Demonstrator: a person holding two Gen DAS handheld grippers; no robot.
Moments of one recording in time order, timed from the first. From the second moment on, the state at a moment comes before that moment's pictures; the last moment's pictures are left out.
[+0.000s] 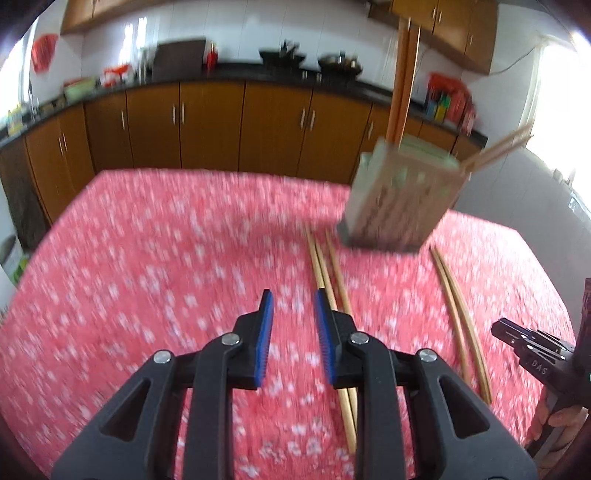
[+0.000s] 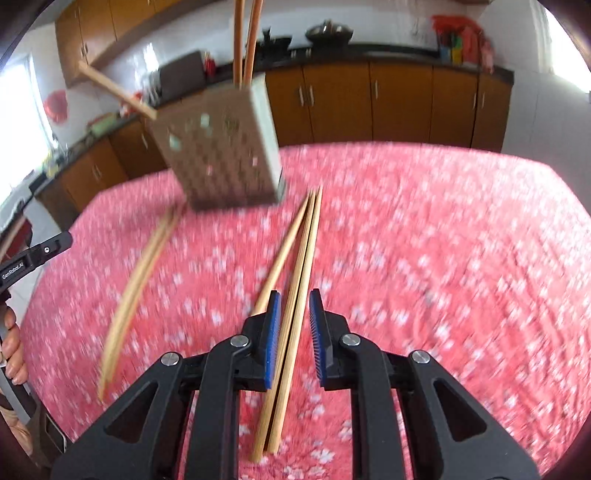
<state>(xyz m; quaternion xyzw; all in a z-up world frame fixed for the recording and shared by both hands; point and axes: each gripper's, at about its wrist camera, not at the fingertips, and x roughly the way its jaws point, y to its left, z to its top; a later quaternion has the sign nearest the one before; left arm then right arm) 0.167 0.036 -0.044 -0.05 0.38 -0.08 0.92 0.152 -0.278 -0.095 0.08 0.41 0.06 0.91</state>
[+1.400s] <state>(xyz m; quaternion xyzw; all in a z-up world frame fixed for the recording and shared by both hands) 0.190 0.020 -0.097 0.01 0.45 -0.05 0.89 0.174 -0.300 -0.116 0.06 0.42 -0.01 0.90</state>
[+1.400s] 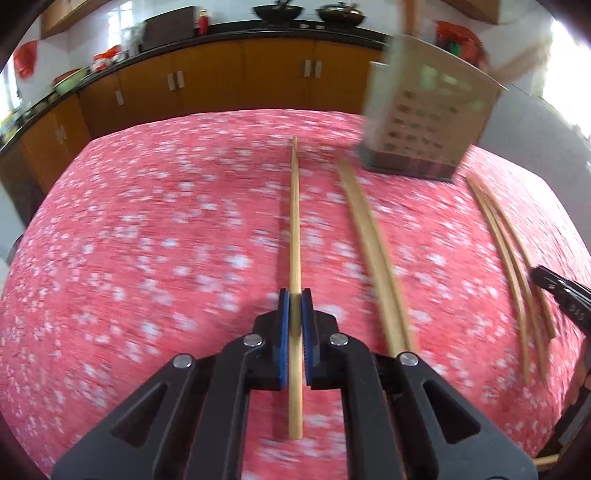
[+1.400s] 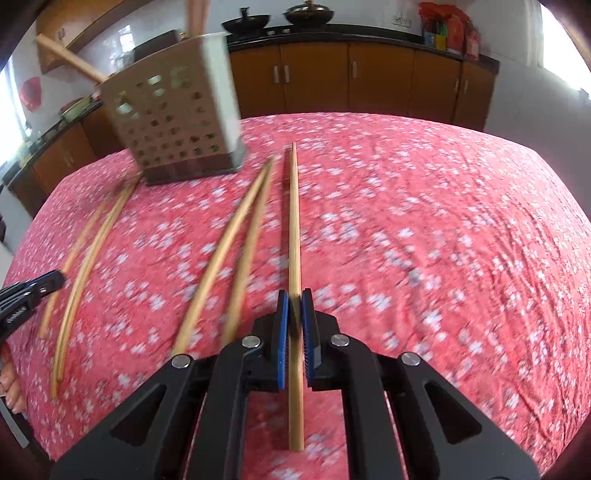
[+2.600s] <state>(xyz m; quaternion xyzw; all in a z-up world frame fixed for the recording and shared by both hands) 0.196 0.066 -0.095 -0.07 0.43 -0.04 0.90 0.189 -0.321 -0.117 0.08 0.41 -0.03 0.91</state>
